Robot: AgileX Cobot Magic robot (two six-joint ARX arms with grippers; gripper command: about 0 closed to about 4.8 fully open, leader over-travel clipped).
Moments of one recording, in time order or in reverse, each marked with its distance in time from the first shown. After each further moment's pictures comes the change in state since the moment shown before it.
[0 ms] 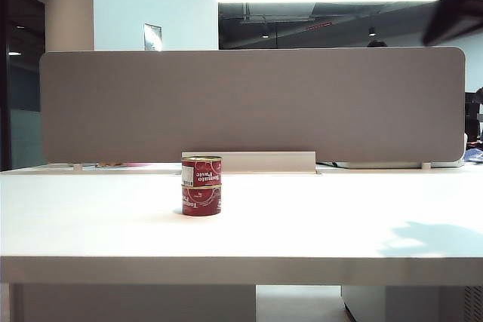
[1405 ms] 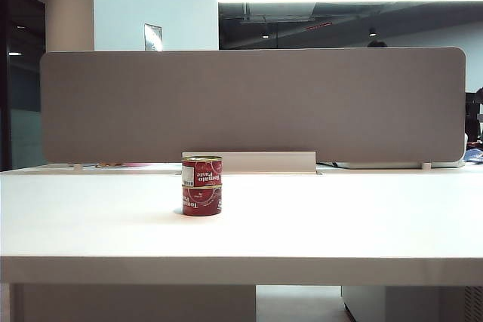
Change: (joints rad) left arm 0.000 0.000 0.000 0.018 -0.006 0.000; right arm -0.156 -0.791 -0.469 -0.164 0.032 0.154
